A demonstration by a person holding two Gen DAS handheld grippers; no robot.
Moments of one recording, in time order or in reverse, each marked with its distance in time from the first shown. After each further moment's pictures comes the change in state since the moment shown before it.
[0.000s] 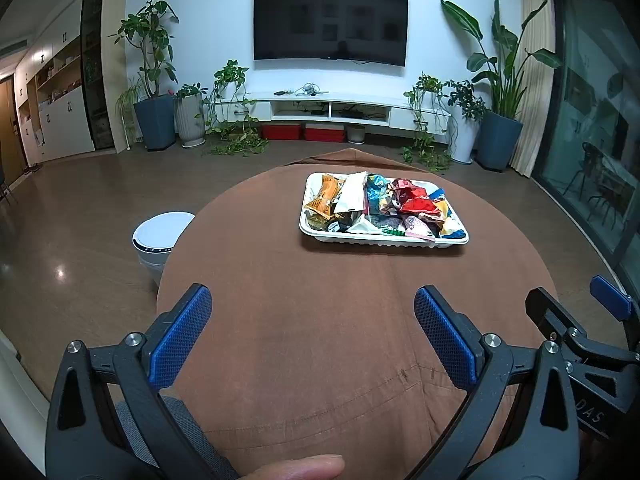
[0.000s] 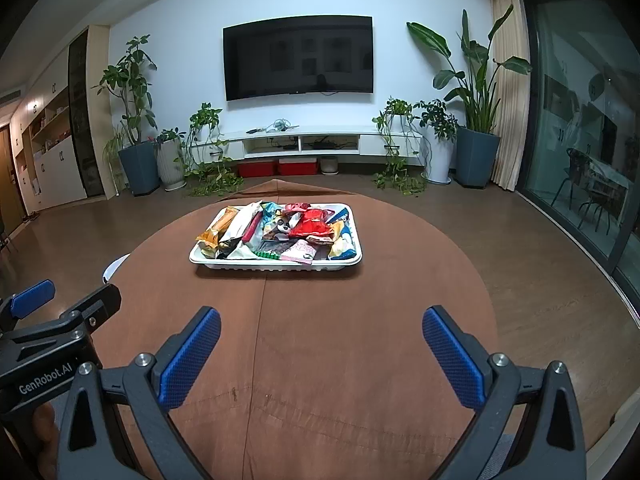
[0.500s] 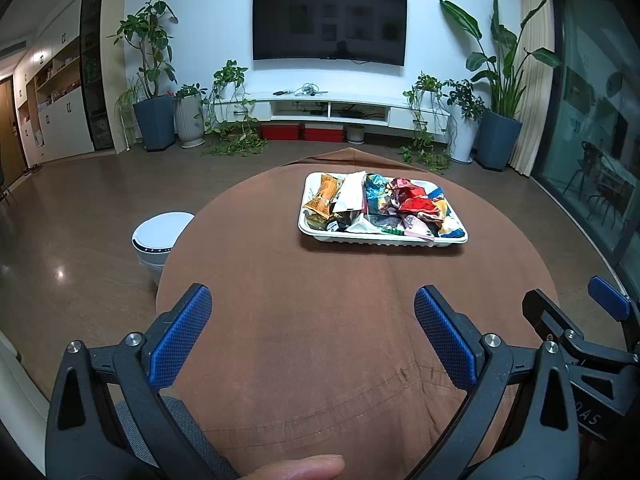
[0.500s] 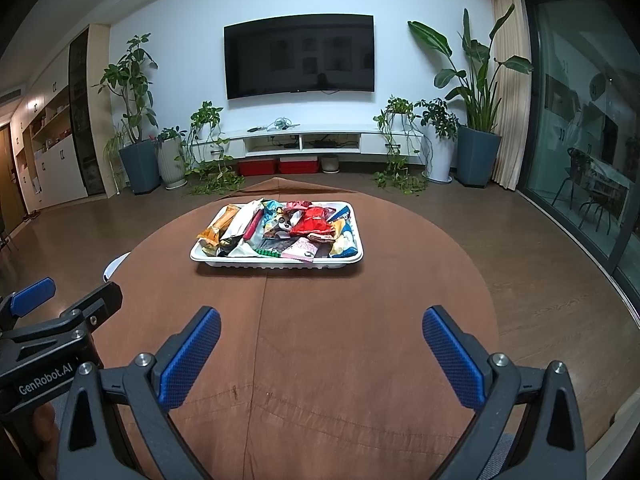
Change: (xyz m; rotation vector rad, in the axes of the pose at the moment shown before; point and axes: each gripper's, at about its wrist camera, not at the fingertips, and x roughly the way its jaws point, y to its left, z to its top) left arm 0.000 -0.002 -0.001 0.000 -0.001 0.003; right arm -0.001 0.000 0.000 0.000 0.003 0.000
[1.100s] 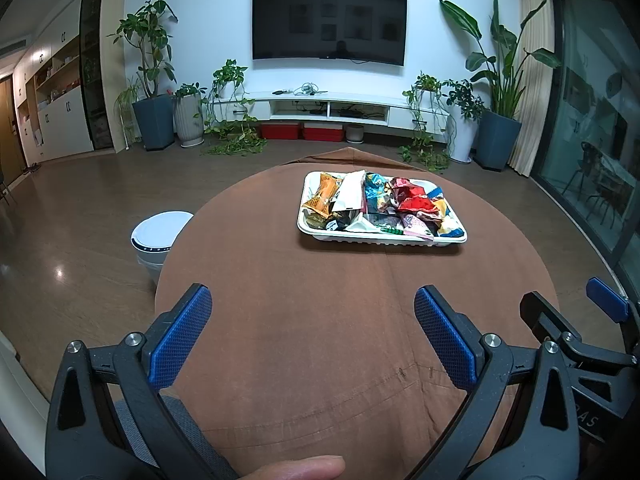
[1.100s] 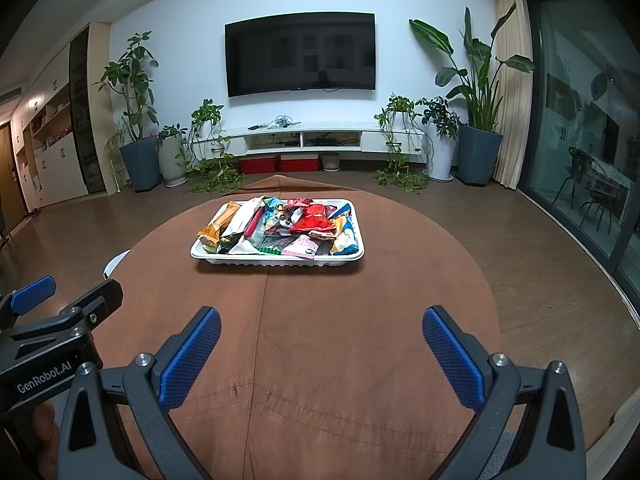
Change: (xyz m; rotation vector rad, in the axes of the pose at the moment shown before) left arm 0.000 -0.002 -0.001 0.001 0.001 -0.004; right arm -0.003 0.000 -0.001 -0.001 0.003 0.000
